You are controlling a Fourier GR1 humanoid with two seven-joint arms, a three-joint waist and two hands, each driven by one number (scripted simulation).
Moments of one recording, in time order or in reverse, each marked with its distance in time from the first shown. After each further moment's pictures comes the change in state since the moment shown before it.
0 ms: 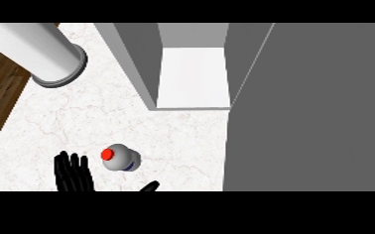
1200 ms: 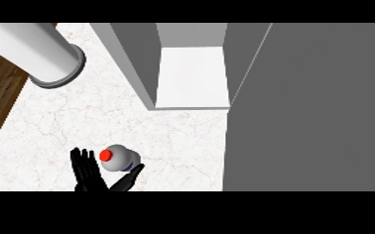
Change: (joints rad) left arm -0.276 -0.012 0.341 0.768 0.516 -0.410 -0.559; right arm 0.167 -0.010 -0.072 0.004 0.010 0.088 -0.187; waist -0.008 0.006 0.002
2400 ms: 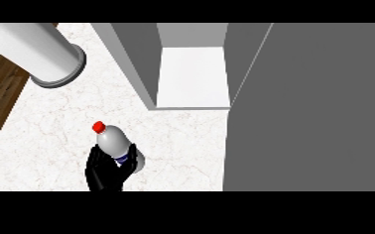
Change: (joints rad) left arm -0.184 0.003 -0.003 0.189 0.185 -0.252 -0.159; right arm 0.058 0.017 -0.086 0.016 -0.011 0.086 -0.074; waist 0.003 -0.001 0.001
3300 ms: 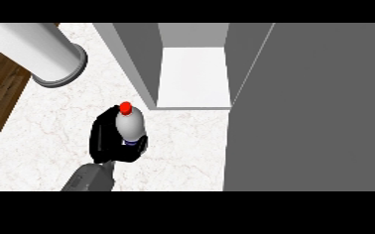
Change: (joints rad) left arm -0.212 0.185 -0.147 -0.082 -0.140 -0.219 0.275; right arm -0.019 0.002 -0.004 0.000 -0.002 -0.012 -0.002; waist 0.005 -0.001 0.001
